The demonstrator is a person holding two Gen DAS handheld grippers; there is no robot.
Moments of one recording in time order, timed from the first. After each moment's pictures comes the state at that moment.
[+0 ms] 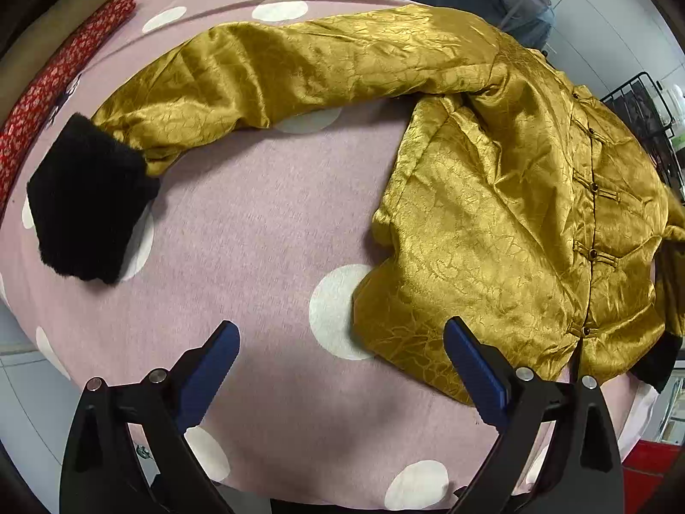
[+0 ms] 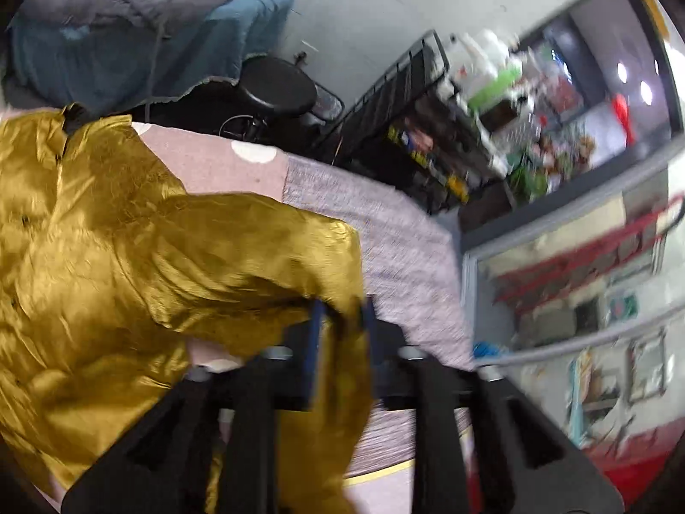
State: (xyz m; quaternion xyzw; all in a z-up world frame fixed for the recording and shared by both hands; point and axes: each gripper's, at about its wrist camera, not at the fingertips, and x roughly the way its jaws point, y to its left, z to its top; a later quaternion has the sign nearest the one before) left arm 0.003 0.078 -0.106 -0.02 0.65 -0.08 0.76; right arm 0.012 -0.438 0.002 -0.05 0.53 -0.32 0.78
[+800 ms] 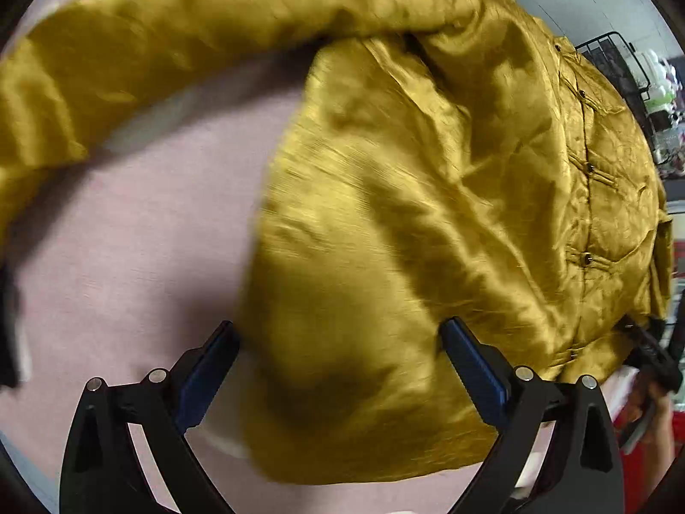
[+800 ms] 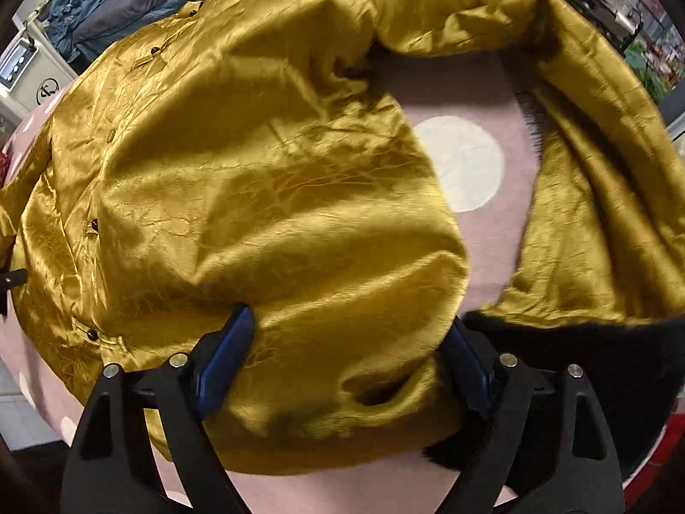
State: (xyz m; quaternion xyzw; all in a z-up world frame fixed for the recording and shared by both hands) left arm 0.064 0.014 -0.173 -0.04 0.70 -0.19 0.68; right arm -0.086 -0.352 -0.154 0.14 0.60 -0.13 0.78
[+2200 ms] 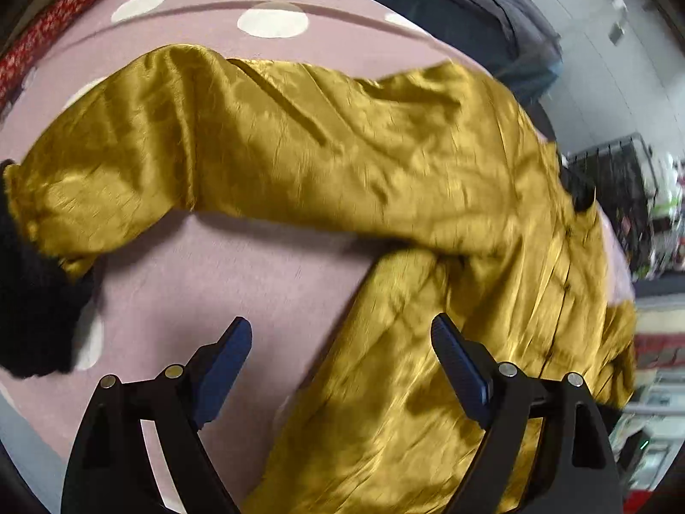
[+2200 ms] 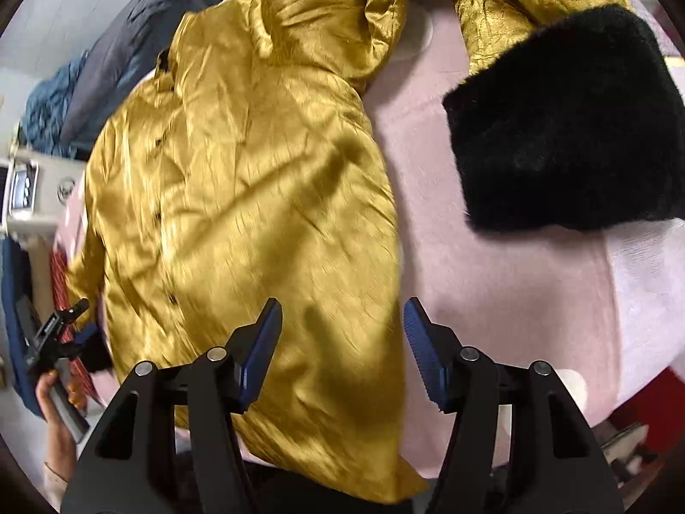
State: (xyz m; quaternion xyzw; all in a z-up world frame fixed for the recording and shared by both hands) left arm 0.119 0.070 -0.117 -0.14 0.65 -0.11 0.74; right arm -0.145 -0.341 -0.126 0.37 0.59 -0.15 0.70
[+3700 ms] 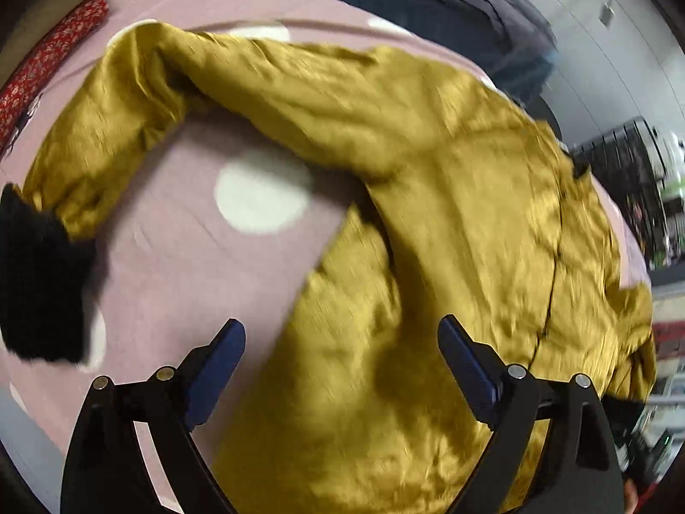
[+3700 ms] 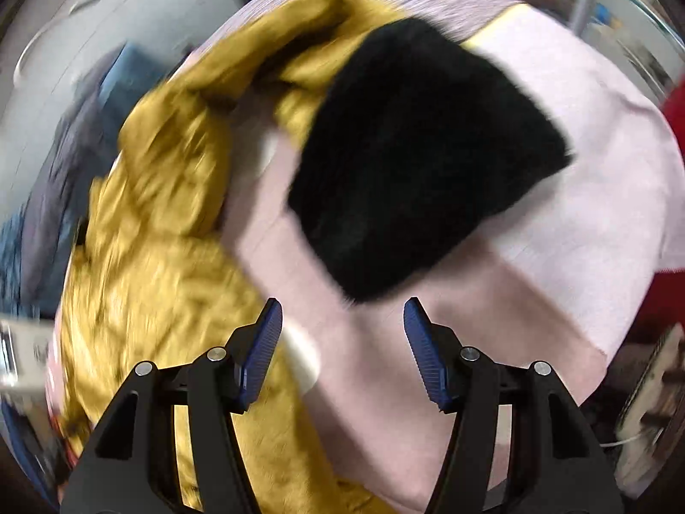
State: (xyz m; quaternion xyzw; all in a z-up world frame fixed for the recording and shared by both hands) left arm 0.101 0.040 -0.106 -0.07 0.63 -0.11 0.76; right arm -0.218 -0.406 -0.109 0.43 0.45 -0.38 0.69
